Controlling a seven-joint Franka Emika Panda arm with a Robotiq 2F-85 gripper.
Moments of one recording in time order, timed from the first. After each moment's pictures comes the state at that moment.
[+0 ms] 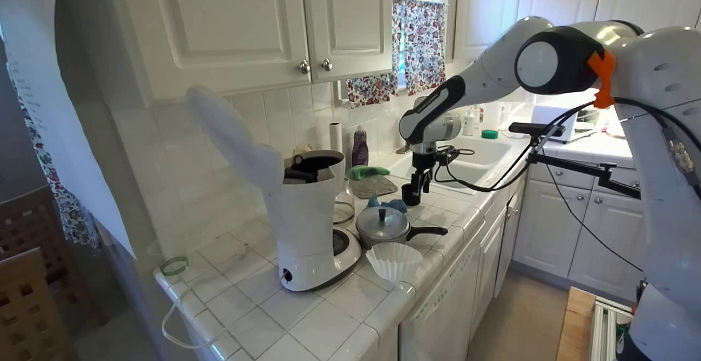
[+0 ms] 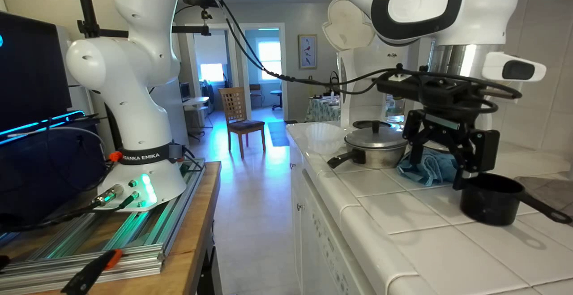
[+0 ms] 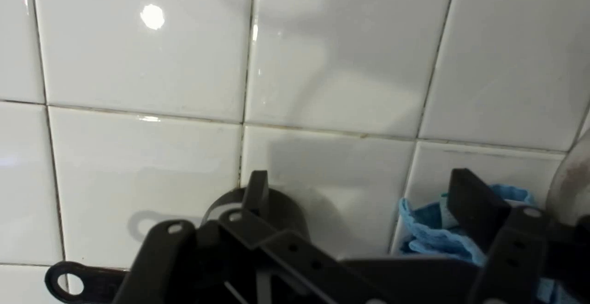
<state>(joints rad) -0.40 0.50 -0.10 -1.75 0.11 2.21 -0.66</state>
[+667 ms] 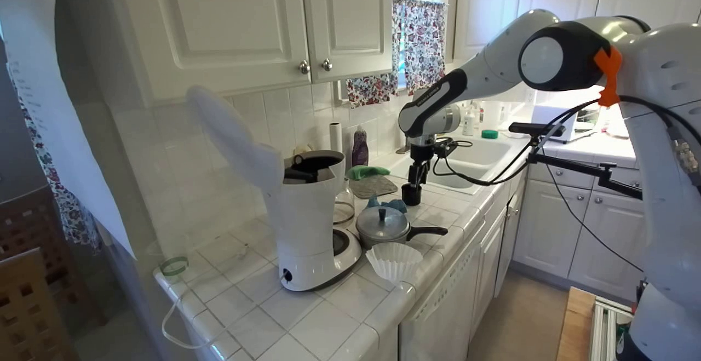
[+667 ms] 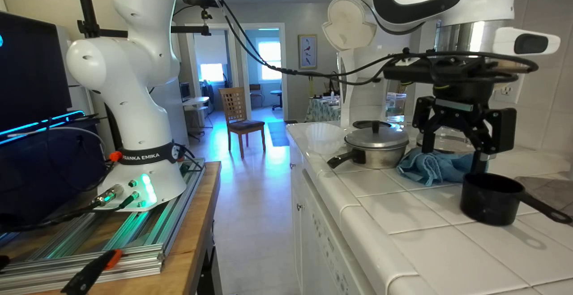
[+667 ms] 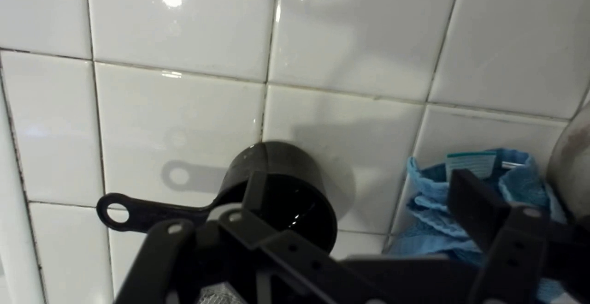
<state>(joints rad) -0.39 0.47 -0.10 -1.73 0.09 2.23 -0.66</state>
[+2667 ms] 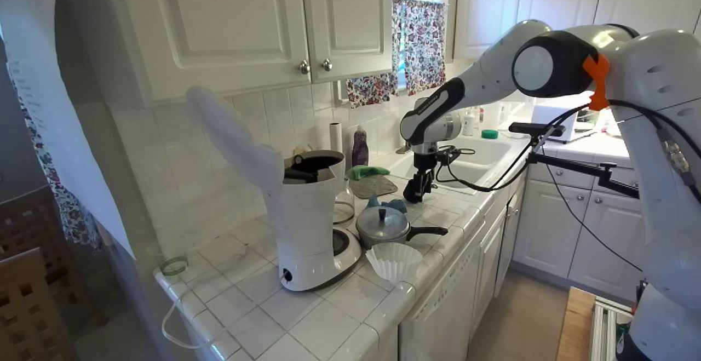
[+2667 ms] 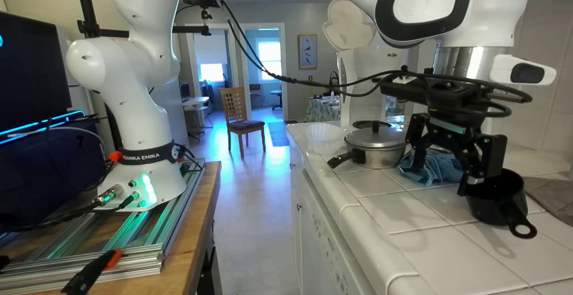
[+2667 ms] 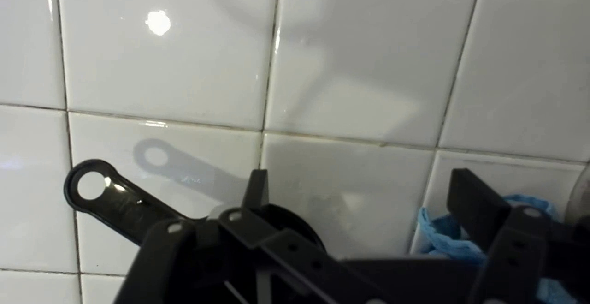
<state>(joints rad) -0.40 0.52 -0.11 -1.72 0.09 2.19 -0.68</state>
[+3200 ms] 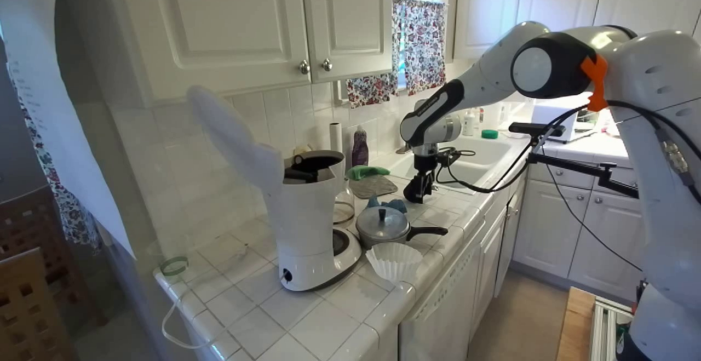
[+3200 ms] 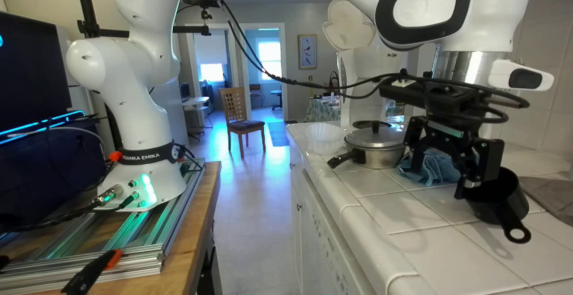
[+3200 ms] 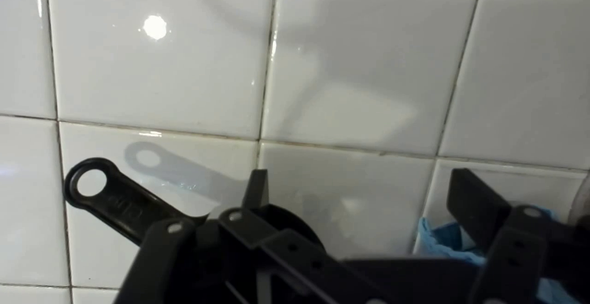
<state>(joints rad) -0.40 0.53 -0.11 -1.72 0.09 2.19 -0.68</state>
